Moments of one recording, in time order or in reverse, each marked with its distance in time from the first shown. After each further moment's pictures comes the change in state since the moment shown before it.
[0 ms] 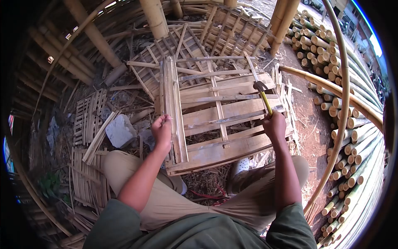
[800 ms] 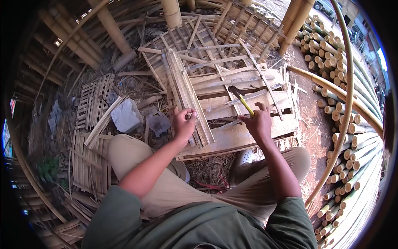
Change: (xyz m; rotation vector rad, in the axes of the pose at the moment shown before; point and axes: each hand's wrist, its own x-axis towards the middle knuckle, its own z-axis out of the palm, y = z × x) left_hand -0.024 -0.035 0.002 0.338 -0.128 0.227; right_hand -0.052 -0.065 0.031 -0.016 -0.077 -0.303
